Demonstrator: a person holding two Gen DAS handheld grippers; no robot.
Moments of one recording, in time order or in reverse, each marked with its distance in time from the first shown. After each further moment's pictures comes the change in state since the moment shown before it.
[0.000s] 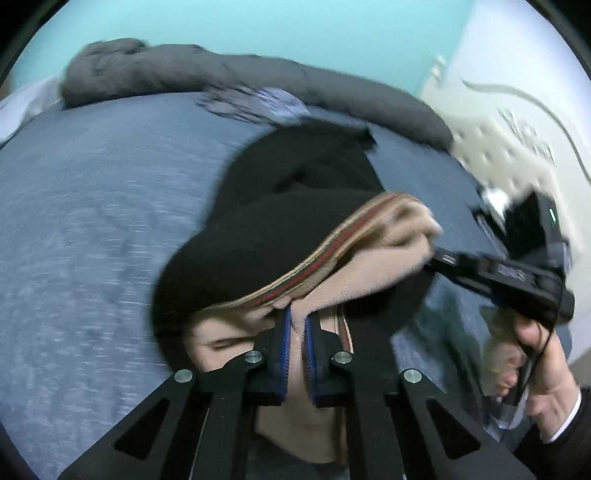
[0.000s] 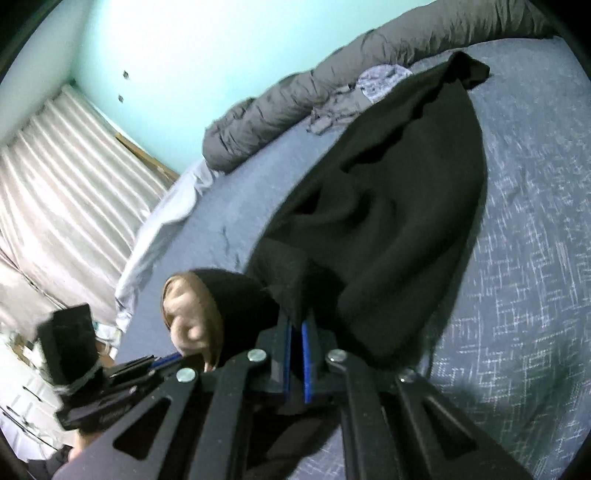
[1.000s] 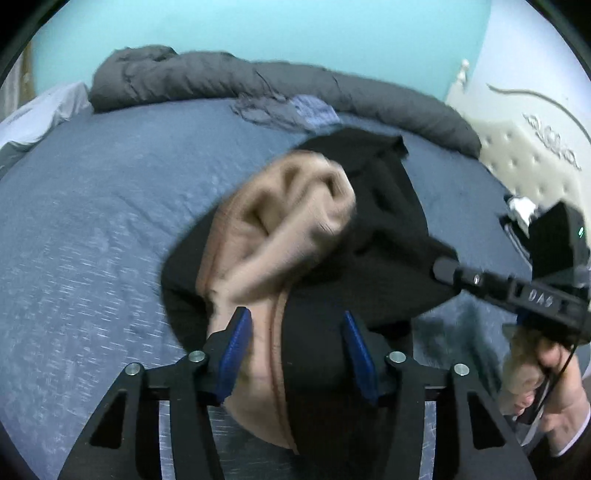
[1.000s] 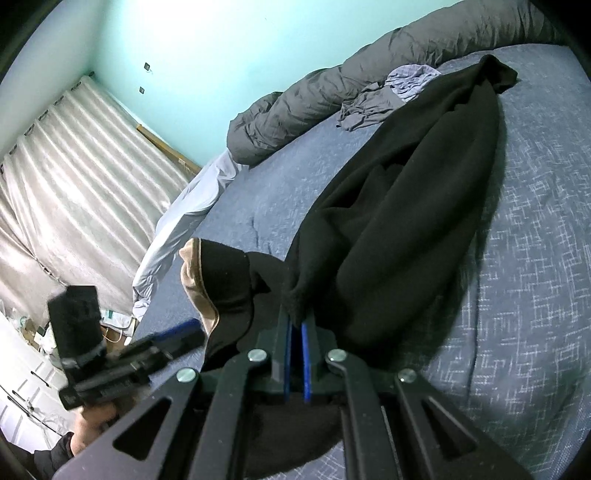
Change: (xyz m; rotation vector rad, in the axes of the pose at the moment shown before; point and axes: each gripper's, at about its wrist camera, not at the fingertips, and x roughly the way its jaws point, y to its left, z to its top) left arm -0.001 -0.010 0.001 0.051 0.039 0.116; right arm 0.008 0.025 -0.012 -0.045 0.030 0.051
